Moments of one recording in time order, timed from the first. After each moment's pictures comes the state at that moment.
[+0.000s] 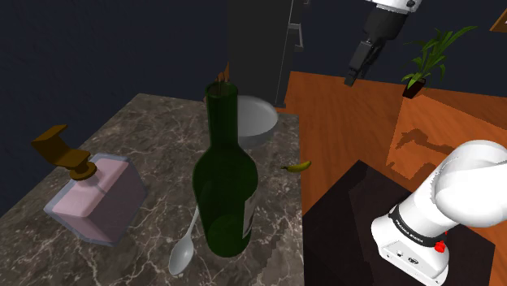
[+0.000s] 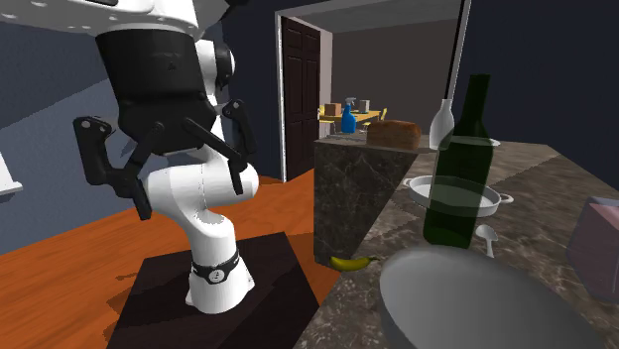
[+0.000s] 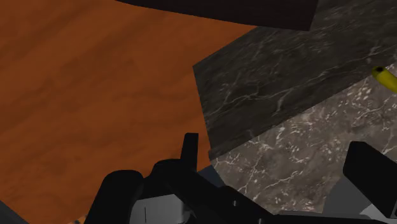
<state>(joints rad) 0.01 -0.74 -0.02 -2.33 0.09 1.63 -0.13</state>
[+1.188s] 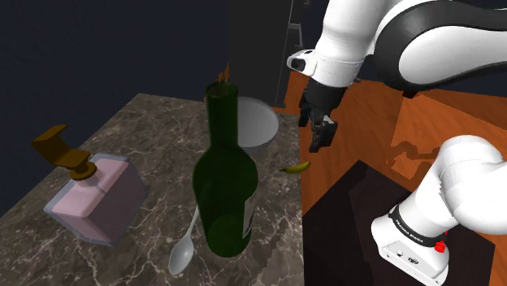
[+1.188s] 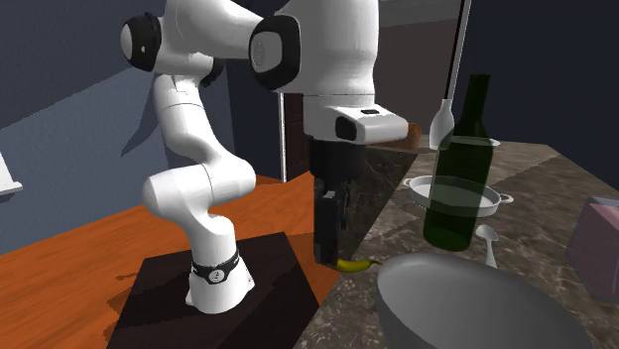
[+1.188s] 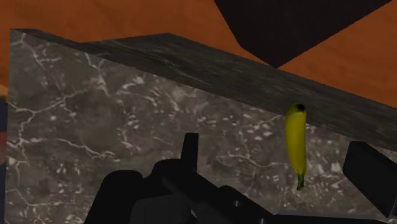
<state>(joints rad) 0.33 -0.60 0.18 -2.48 0.10 1.91 -0.50</state>
